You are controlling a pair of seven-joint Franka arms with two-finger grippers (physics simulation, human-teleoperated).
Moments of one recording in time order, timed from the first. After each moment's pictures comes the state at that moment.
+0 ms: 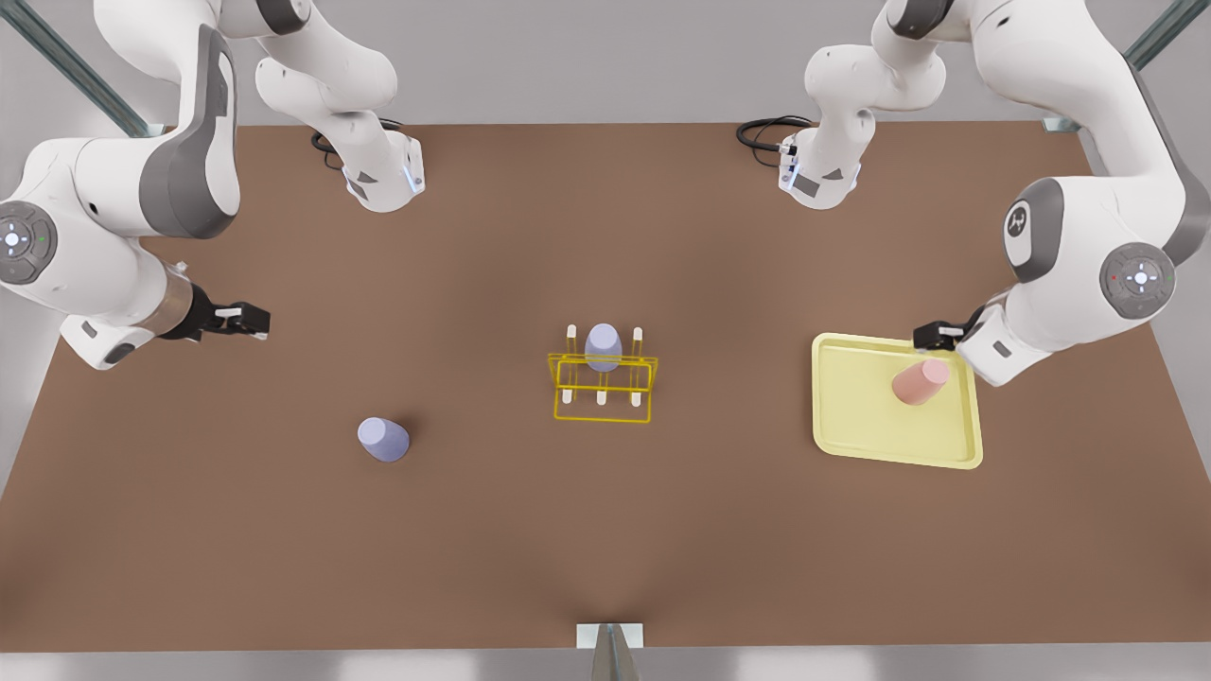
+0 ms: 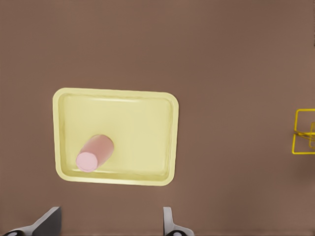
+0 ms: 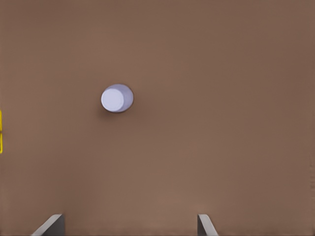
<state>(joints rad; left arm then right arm) -0.12 0.22 0.09 -1.46 0.01 1.50 0.05 0.07 0.19 -0.05 -1.38 -0.03 1.41 -0.02</state>
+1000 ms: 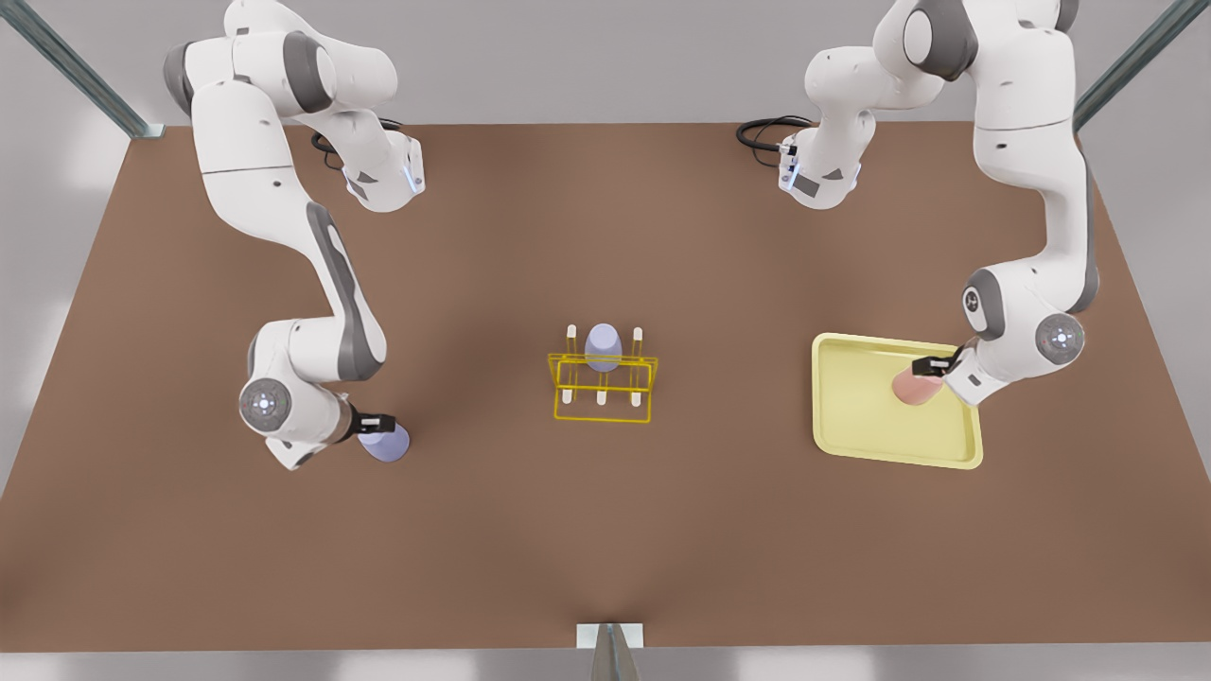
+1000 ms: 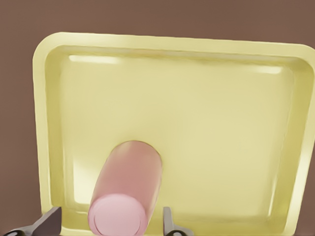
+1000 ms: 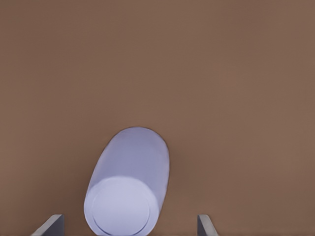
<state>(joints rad) -0.04 0.32 0.25 -2.09 0.00 2.23 0.28 0.15 0.53 -0.04 -1.73 0.05 2.12 0.09</state>
